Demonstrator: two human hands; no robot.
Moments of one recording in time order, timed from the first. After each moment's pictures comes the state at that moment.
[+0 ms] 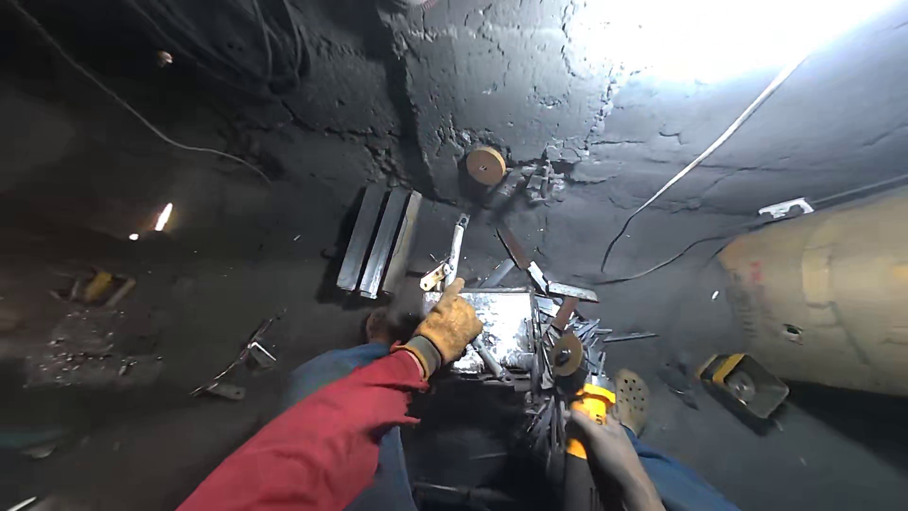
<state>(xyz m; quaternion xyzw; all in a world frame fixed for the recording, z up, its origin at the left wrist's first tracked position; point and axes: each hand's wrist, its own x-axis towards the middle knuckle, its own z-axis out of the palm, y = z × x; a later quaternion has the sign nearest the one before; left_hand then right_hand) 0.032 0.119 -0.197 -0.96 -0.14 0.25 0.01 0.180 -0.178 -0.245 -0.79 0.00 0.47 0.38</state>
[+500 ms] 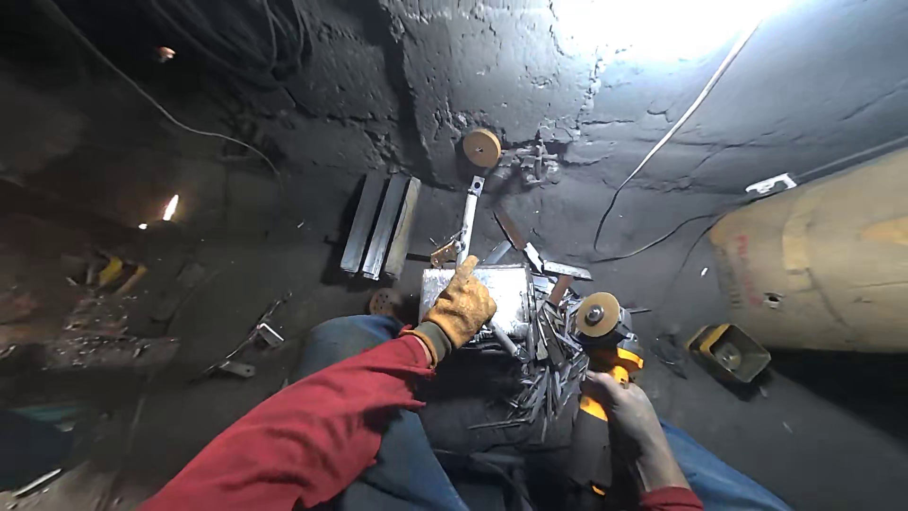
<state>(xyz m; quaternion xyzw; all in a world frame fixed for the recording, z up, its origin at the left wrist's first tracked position) 0.036 0.071 -0.166 -0.97 -0.14 0.17 0.06 0.194 -0.200 -0.208 -0.79 -0.02 0.41 0.46</state>
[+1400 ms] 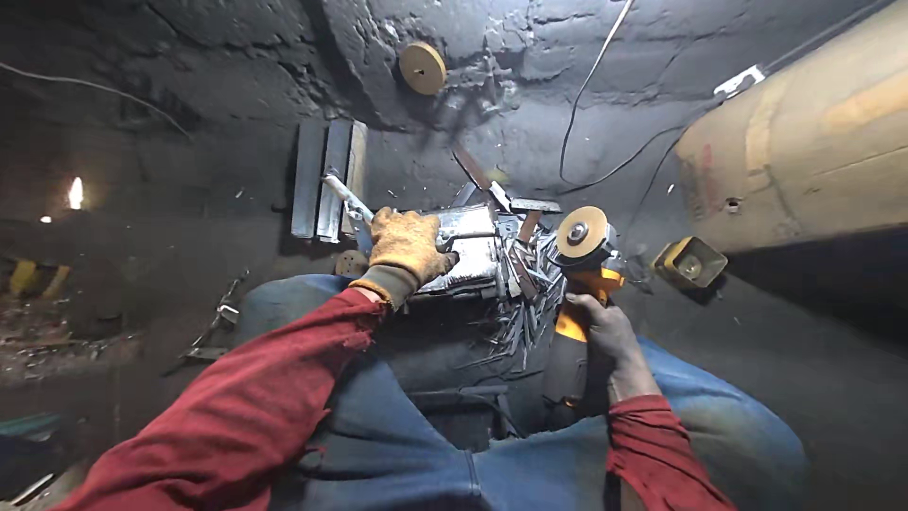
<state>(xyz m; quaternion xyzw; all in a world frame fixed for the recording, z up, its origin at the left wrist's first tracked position) 0.050 0.068 -0.143 -0.90 -0.39 0.21 -0.04 0.191 -0.206 -0.178 -0.74 0.01 0.38 0.55</state>
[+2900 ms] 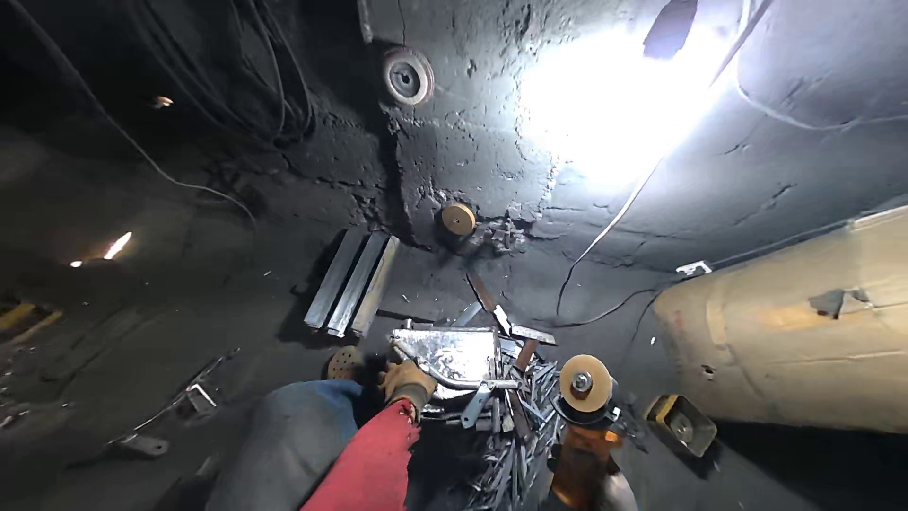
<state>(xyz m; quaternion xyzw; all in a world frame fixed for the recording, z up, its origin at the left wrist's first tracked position) 0.033 0.087 -0.242 -0.63 -0.70 0.20 -0.27 0.187 -0.209 -0.163 -0.68 -0.03 0.38 0.63</state>
